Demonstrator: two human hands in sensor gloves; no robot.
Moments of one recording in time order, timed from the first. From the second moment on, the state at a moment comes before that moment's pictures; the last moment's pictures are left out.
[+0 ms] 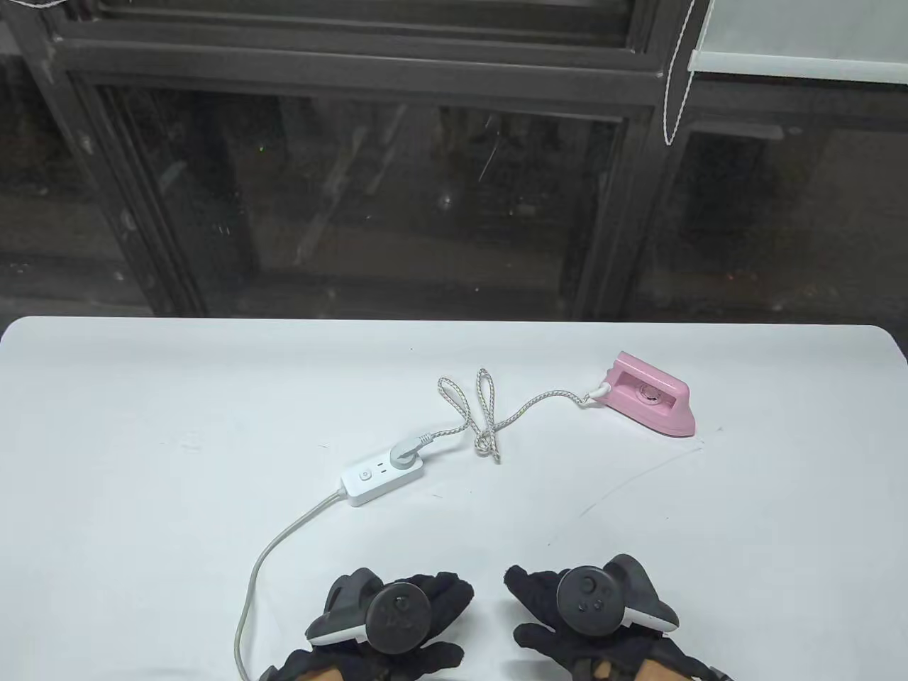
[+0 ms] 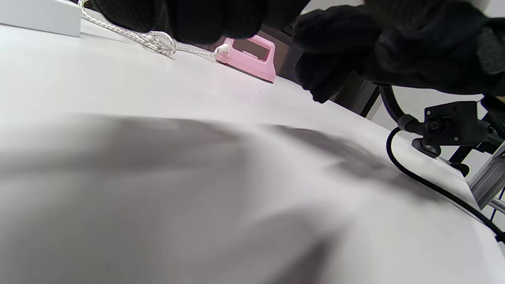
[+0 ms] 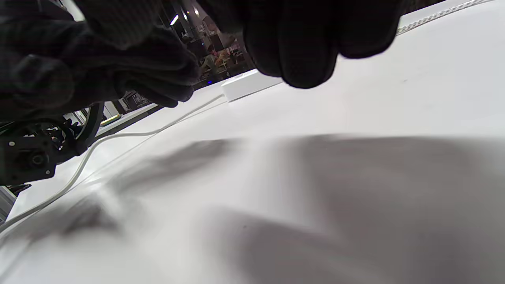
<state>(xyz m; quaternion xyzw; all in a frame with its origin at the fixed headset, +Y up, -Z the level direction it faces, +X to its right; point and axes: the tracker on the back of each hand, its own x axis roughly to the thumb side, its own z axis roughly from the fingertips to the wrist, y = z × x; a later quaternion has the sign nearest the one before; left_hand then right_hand) -0.102 -0.740 -0.261 -0.13 -0.36 0.14 0.91 0.143 -0.740 -0.276 0.33 0.13 0.92 0.18</state>
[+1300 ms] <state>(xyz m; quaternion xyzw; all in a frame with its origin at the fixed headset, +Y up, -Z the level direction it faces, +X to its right) -0.142 -0.721 -0.312 -0.11 -0.23 0.12 0.96 0.142 -0.742 -0.279 0.32 0.16 0.92 0.17</state>
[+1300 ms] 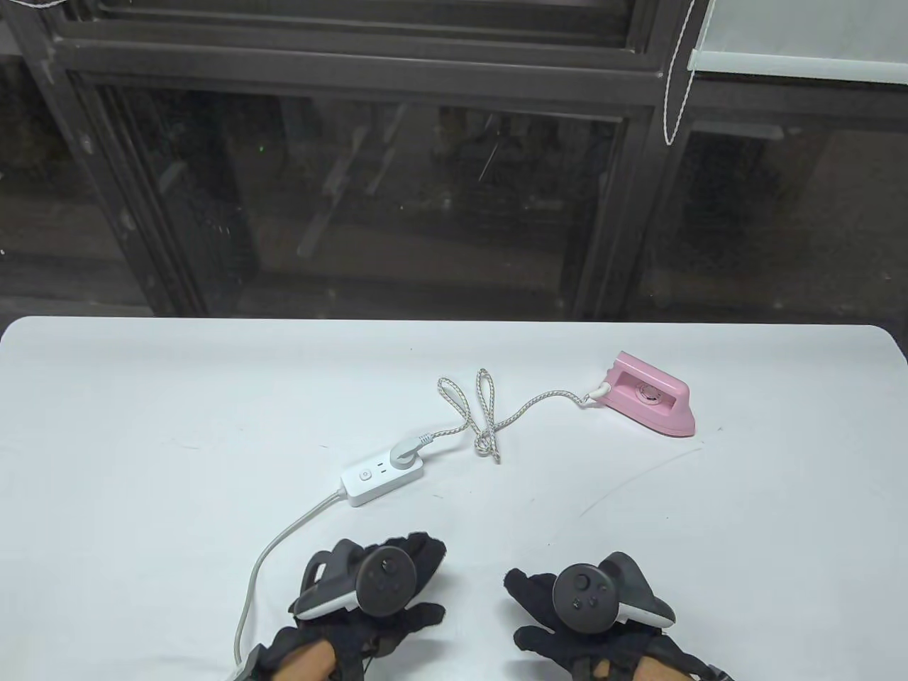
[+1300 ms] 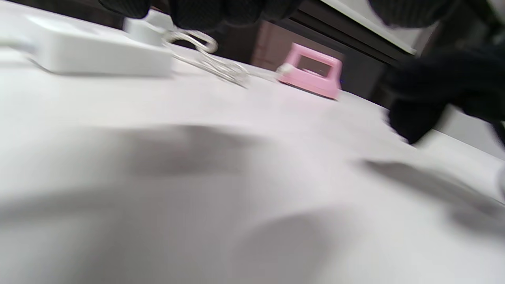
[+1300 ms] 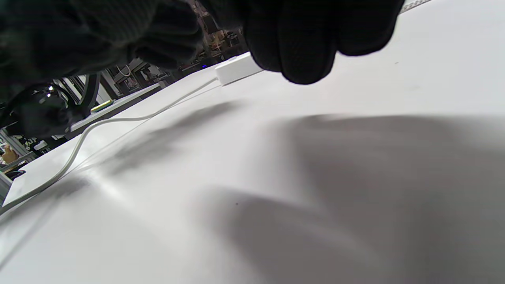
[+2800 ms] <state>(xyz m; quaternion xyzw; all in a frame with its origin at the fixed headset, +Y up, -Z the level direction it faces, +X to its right) -0.058 -0.772 -0.255 -0.17 -0.36 -0.03 0.92 0.102 -0.745 -0.249 0.39 0.11 0.91 0.08</state>
